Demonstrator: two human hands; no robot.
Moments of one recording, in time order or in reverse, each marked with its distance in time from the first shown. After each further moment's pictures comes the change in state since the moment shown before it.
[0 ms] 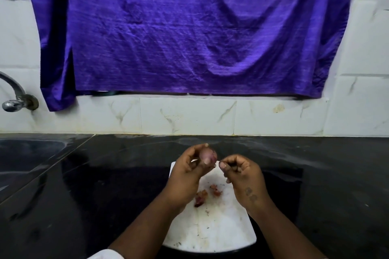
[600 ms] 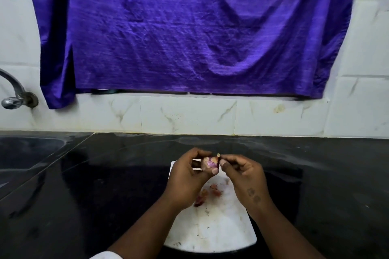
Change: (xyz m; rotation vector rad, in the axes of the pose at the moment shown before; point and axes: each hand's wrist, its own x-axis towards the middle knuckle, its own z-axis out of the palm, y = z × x) left_hand -0.001 -0.003 -0.002 0.361 0.051 0.081; right_hand -0.004 -0.004 0.000 -0.095 0.076 -0.060
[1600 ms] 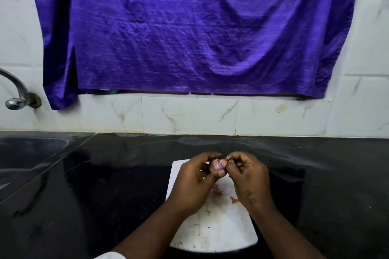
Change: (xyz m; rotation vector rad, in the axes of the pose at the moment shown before) left_hand -0.007 0.004 0.009 0.081 -0.027 0.112; right_hand -0.005 -0.017 0.001 -0.186 0.087 -0.017
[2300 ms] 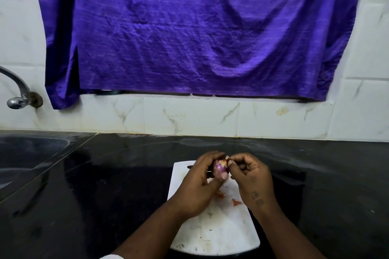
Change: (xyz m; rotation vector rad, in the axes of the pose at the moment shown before) left_hand -0.001 -0.001 0.000 -0.023 -0.173 -0.038; right_hand 0.005 0.007 -0.002 0.161 -0.060 0.003
